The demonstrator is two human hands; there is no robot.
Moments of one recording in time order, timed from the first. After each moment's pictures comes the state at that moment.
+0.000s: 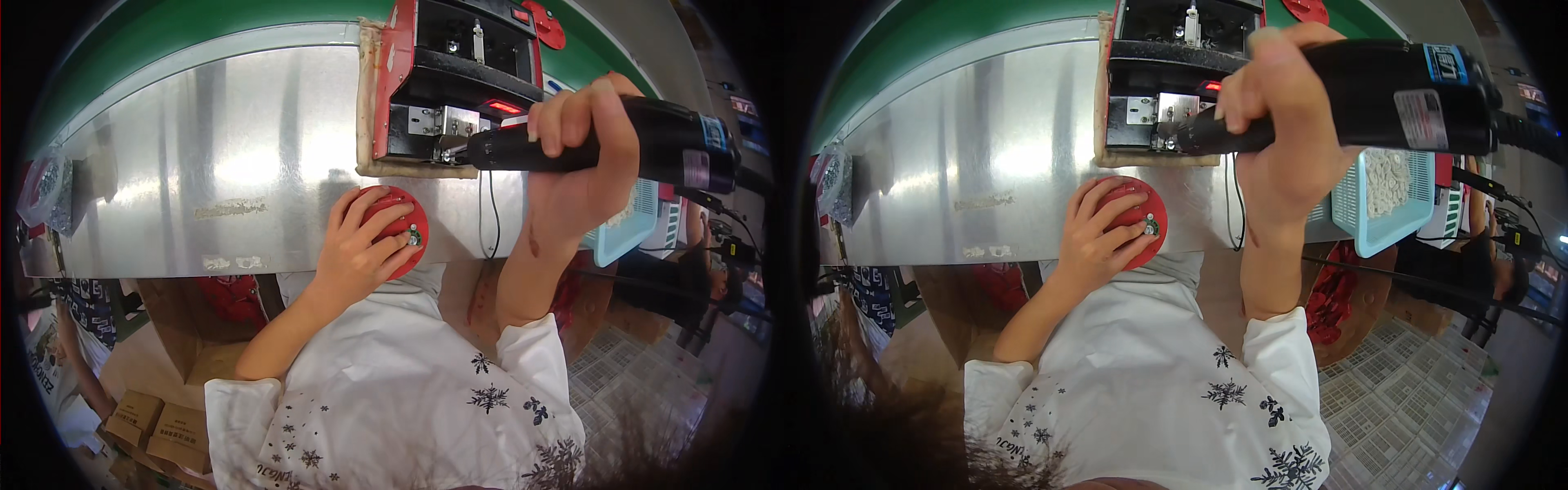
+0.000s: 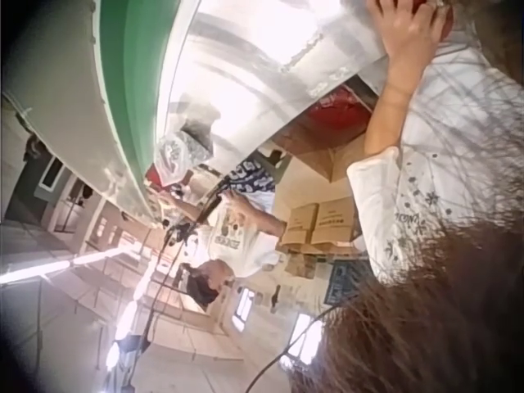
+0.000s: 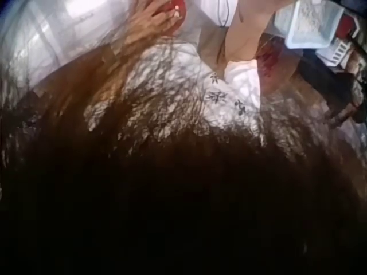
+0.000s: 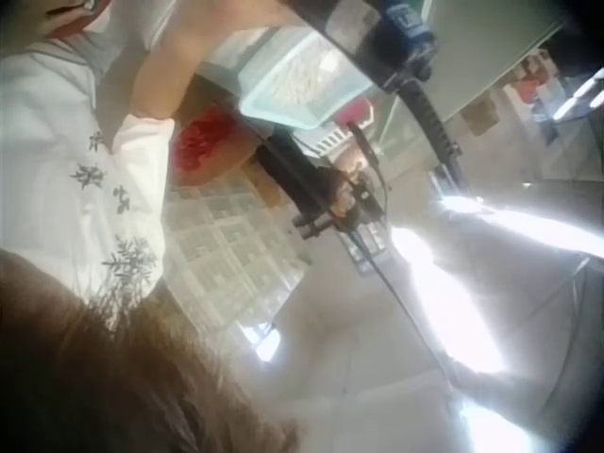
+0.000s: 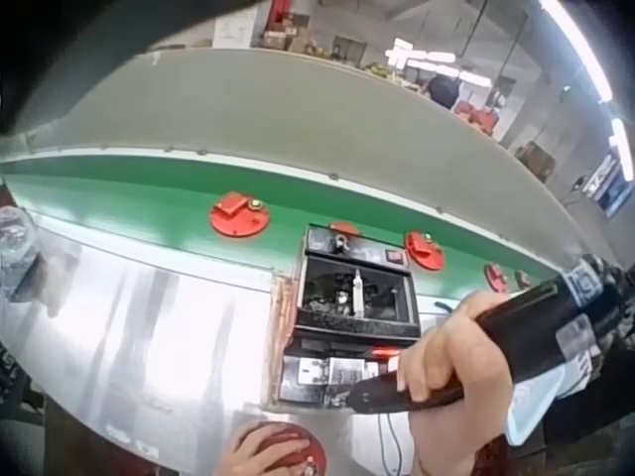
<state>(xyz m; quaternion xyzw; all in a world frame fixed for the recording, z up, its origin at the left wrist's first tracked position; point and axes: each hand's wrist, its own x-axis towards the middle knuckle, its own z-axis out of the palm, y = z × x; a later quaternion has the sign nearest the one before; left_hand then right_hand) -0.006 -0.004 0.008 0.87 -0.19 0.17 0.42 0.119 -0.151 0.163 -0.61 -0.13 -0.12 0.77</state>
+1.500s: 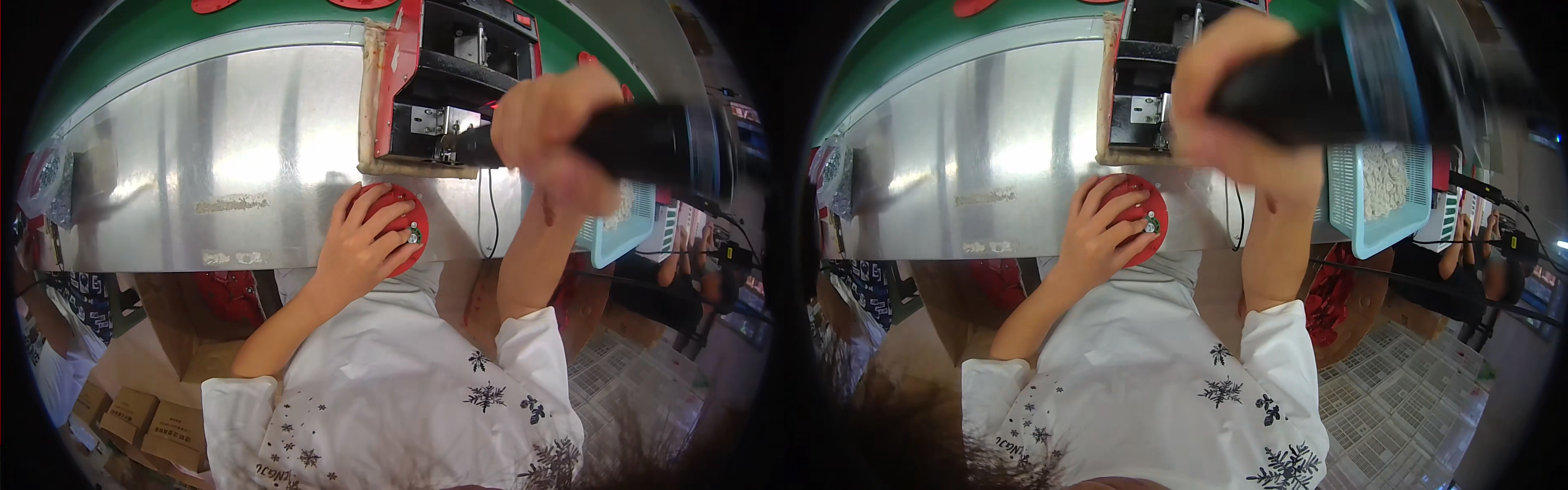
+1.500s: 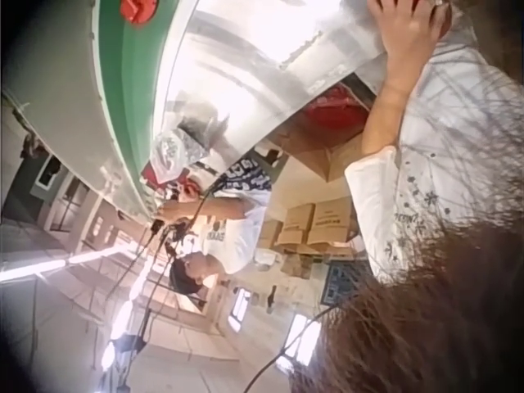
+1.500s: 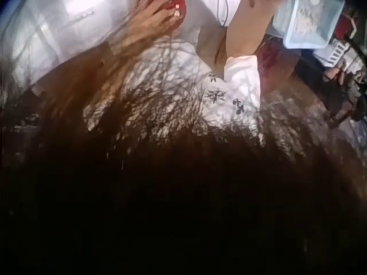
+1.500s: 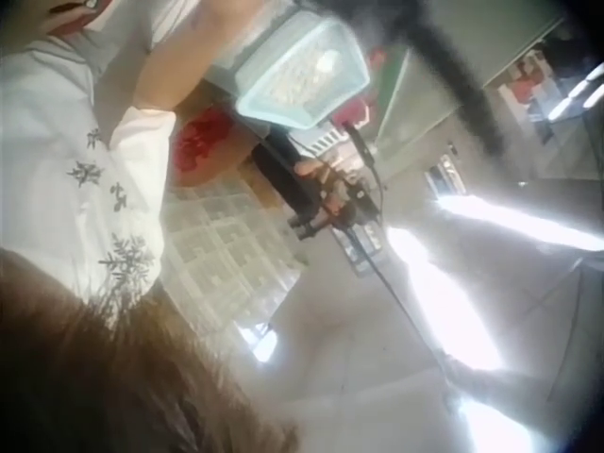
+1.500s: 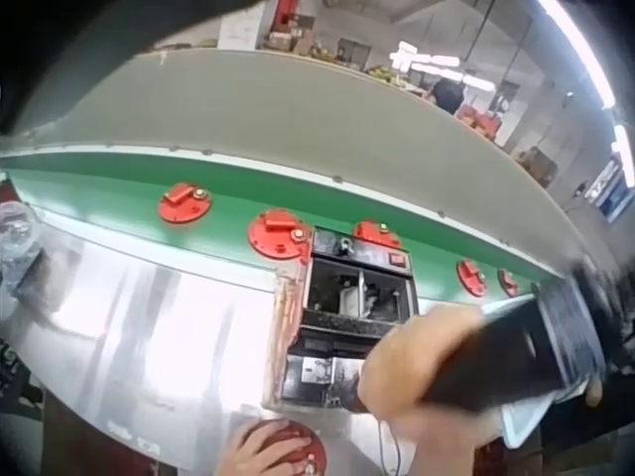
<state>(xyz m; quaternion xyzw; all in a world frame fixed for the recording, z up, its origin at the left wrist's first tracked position) -0.009 -0.003 0.006 0.88 -0.20 0.16 0.41 0.154 -0.157 0.157 -0.47 -0.43 0.15 0.76</state>
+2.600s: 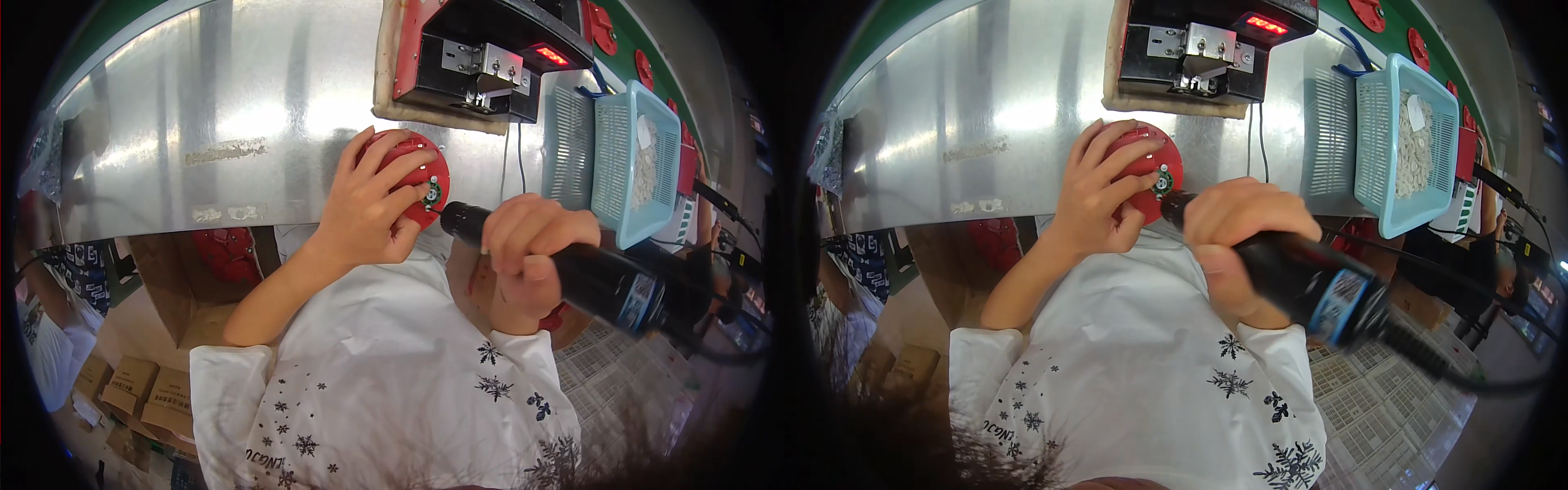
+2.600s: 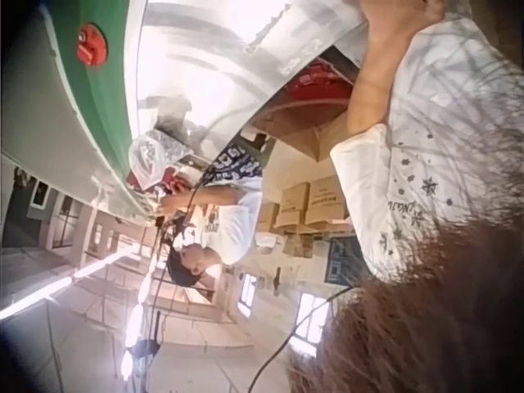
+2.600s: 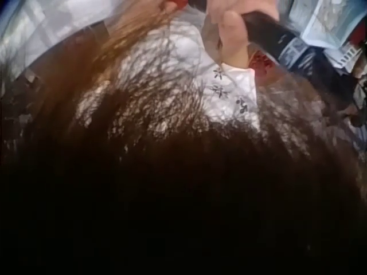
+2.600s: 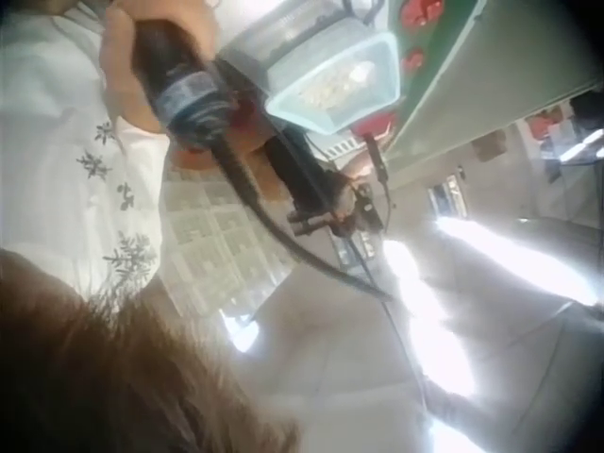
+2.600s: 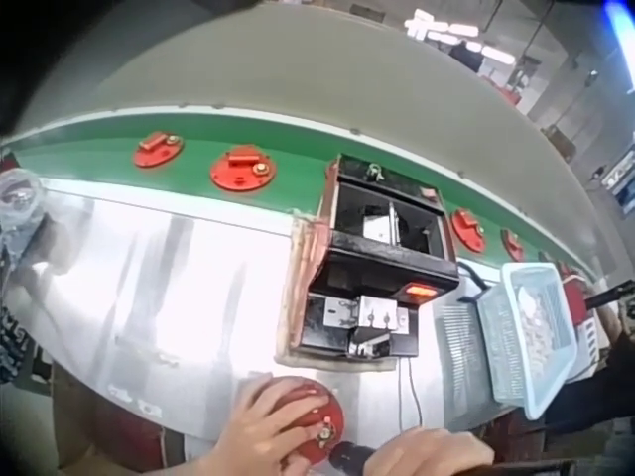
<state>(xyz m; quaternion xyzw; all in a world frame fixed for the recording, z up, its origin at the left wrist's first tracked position) -0.011 -0.001 0.003 0.85 -0.22 0.14 0.45 0.012 -0.176 0.096 -0.59 -0.24 -0.03 0.77</state>
